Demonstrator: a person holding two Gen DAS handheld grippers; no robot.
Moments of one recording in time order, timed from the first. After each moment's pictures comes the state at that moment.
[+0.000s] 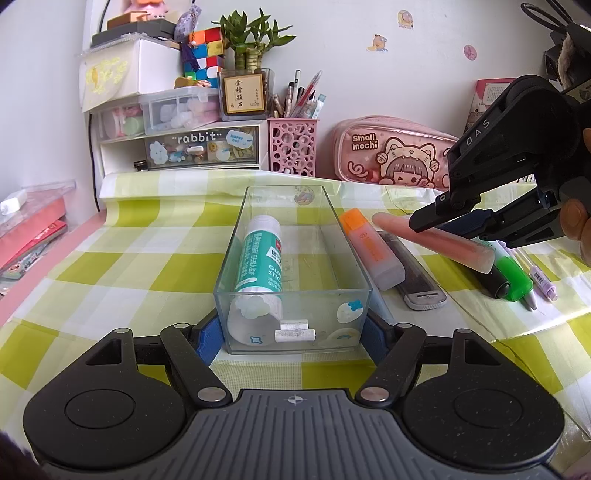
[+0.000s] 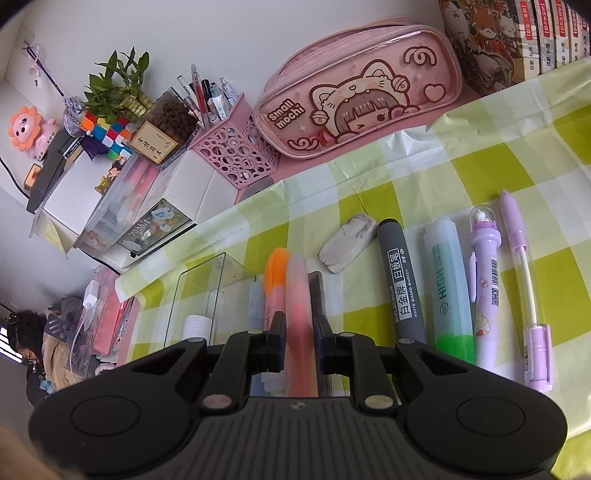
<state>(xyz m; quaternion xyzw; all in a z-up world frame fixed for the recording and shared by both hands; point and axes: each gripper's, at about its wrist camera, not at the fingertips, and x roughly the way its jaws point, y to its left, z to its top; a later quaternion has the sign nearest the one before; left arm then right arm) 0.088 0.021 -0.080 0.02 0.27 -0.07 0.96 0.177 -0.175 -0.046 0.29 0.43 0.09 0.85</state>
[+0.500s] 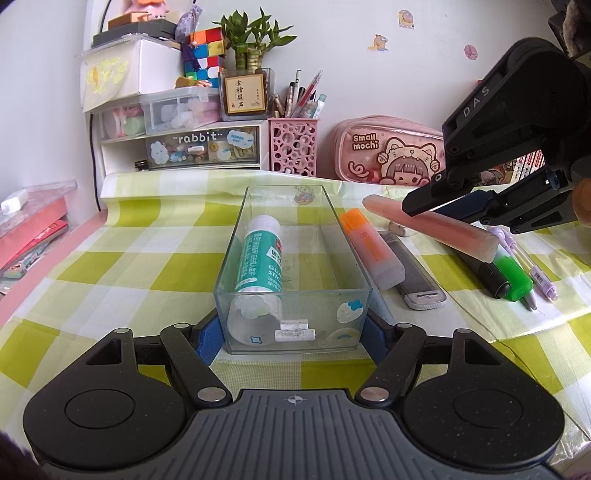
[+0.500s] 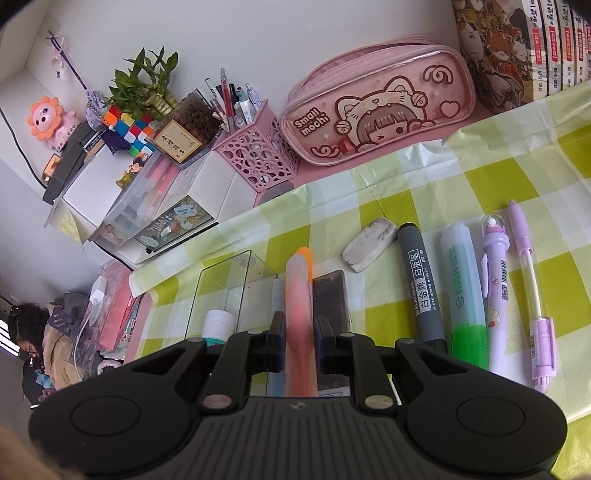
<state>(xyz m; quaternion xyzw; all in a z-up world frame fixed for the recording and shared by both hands) 0.088 0.021 -0.080 0.02 0.27 -0.07 0.96 0.164 -0.158 -0.029 0.27 0.41 0.10 0.86</state>
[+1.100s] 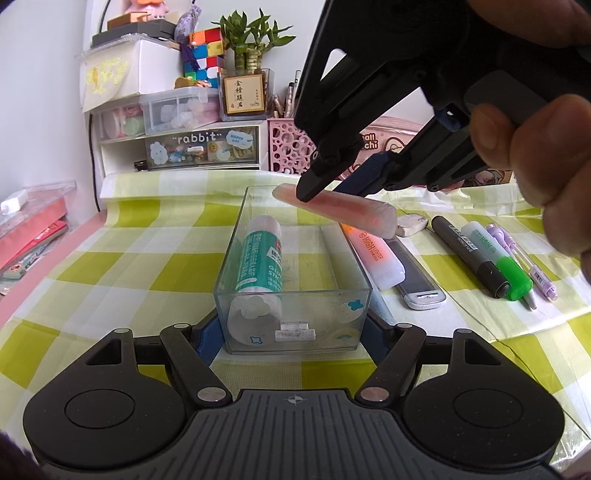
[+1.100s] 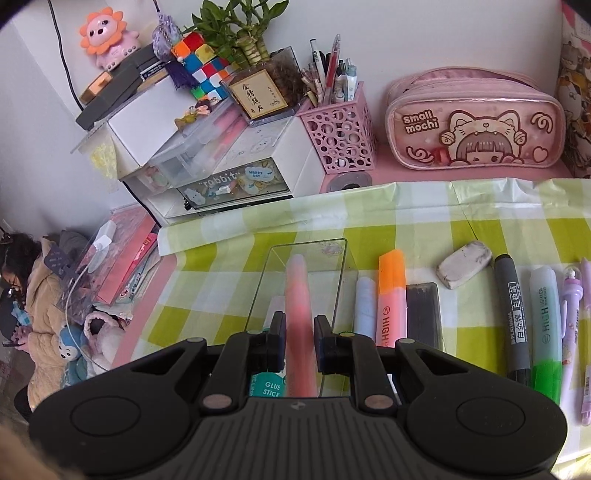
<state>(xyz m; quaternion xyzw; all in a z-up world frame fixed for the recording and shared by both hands) 0.087 0.021 -0.080 0.02 0.27 -0.07 0.96 0.188 -0.073 -0.008 0.16 0.43 0.13 0.88</state>
